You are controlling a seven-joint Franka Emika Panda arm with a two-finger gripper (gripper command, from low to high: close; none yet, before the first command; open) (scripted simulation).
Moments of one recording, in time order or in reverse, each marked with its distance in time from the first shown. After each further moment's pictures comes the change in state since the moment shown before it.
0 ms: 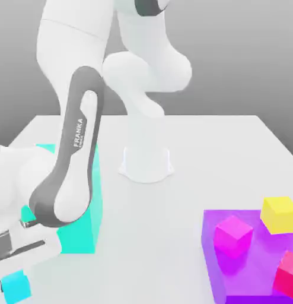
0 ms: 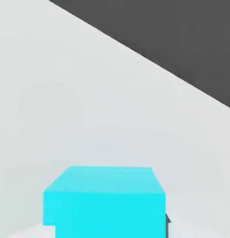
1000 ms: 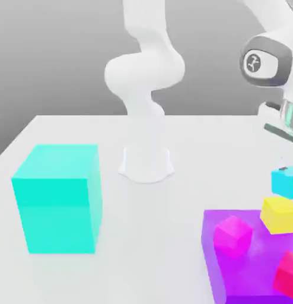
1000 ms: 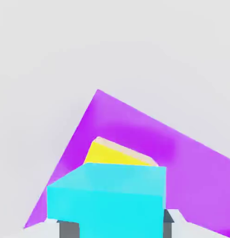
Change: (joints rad) arm 0.761 -0.528 0.357 -0.272 -0.436 -0.186 -0.060
